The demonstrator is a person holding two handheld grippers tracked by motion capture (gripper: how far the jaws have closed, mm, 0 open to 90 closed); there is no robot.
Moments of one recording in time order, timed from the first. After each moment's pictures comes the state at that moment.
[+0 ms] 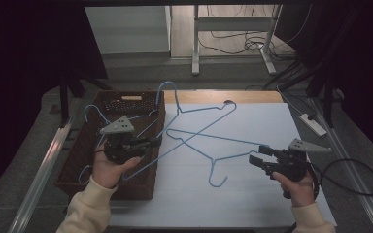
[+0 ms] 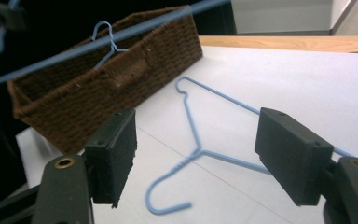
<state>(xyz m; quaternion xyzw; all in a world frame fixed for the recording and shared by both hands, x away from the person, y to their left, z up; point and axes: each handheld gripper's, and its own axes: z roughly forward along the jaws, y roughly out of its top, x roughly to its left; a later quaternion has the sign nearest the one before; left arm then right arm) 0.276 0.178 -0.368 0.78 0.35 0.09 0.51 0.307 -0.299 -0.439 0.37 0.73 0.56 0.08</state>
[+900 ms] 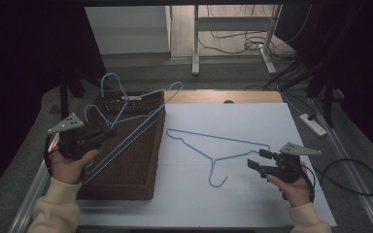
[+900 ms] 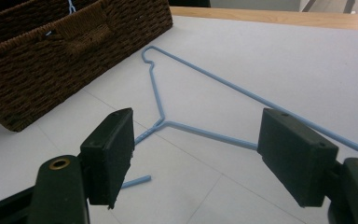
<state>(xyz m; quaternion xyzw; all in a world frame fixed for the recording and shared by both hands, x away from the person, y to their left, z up) 0.275 0.283 -0.384 0.73 0.43 0.18 0.51 0.312 -0.297 -0.463 0.38 0.76 0.51 0.12</state>
